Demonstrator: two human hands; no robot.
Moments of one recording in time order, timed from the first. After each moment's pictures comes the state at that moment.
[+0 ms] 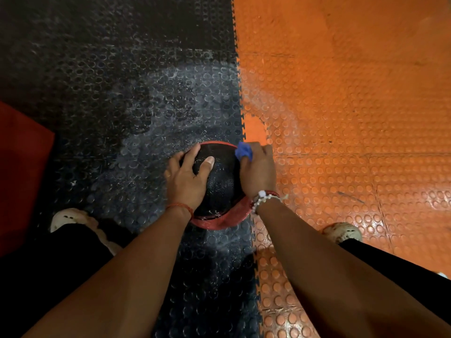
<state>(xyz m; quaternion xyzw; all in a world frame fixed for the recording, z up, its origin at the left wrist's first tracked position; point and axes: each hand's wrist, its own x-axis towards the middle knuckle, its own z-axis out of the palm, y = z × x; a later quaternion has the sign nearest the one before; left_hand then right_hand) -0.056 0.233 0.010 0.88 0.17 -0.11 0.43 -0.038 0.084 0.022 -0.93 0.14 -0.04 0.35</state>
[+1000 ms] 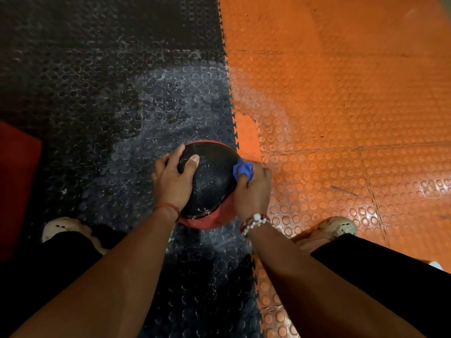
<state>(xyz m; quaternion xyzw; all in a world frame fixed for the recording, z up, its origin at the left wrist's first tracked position) -0.050 0.239 0.014 0.86 0.19 -0.11 0.46 -0.080 0.091 0.015 -0.87 0.26 -0.08 0.41</state>
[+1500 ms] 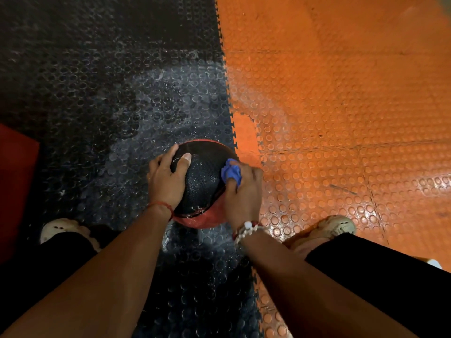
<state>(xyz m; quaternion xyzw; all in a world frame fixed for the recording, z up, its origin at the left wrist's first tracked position) -0.045 0.247 0.006 0.84 0.21 -0.10 0.50 -0.090 0.107 0.024 -0.88 0.20 -0.09 0.43</state>
